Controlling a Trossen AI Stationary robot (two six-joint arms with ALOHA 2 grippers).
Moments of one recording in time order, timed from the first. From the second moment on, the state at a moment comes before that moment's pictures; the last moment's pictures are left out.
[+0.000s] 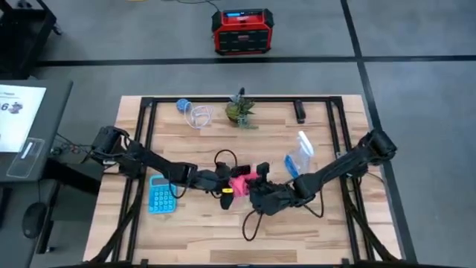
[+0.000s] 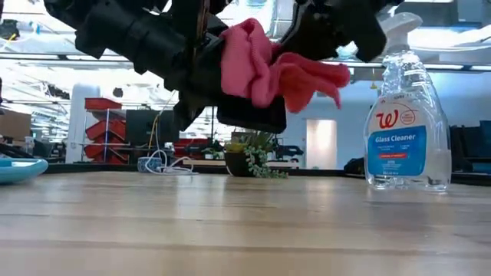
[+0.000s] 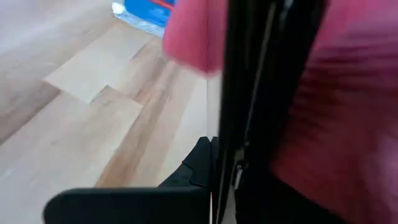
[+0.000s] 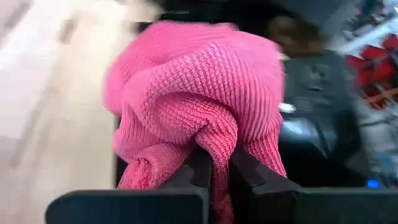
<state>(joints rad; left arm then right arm) -0.27 1.68 0.78 0.45 -0.21 -0.70 0.44 1.75 1.14 -0.16 0.71 -0.19</state>
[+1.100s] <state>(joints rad) -0.22 1.67 0.73 0.51 -0.14 -0.73 0.44 1.77 1.13 -0.13 1.00 -0.04</state>
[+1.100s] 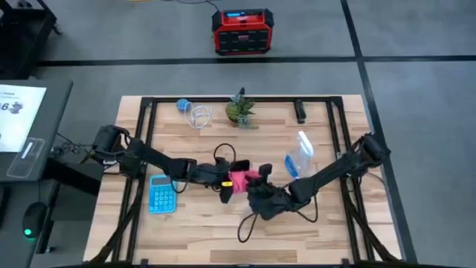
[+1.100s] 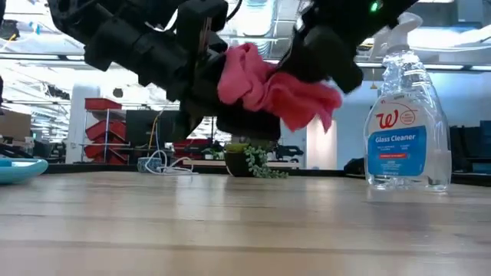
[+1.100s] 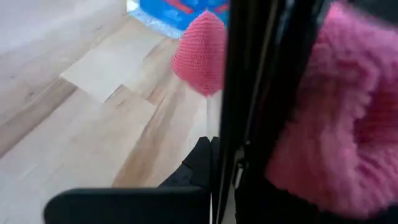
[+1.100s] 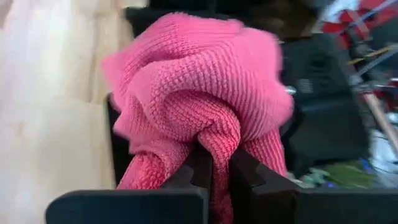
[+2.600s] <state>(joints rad) -0.23 1.67 0.73 0.62 -0.26 -0.70 0.50 1.77 1.13 -0.66 0.82 0.59</state>
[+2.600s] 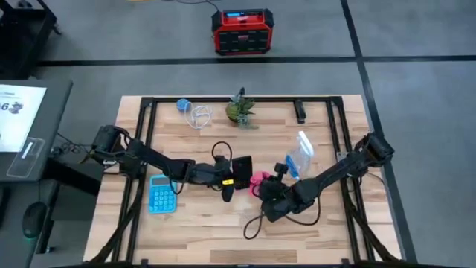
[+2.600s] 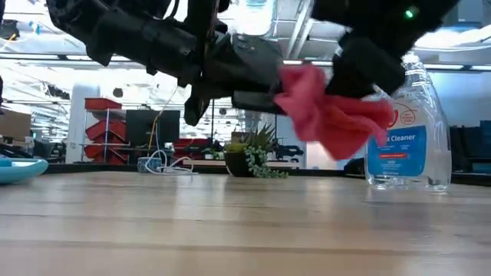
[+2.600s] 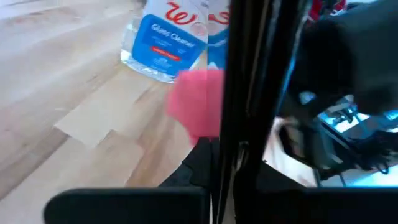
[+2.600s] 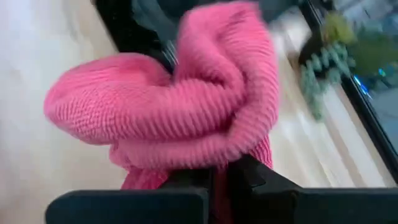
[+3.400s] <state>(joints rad) -0.23 1.67 0.75 0.66 -0.38 -0.65 0.43 1.75 1.16 -0.19 0.72 0.09</state>
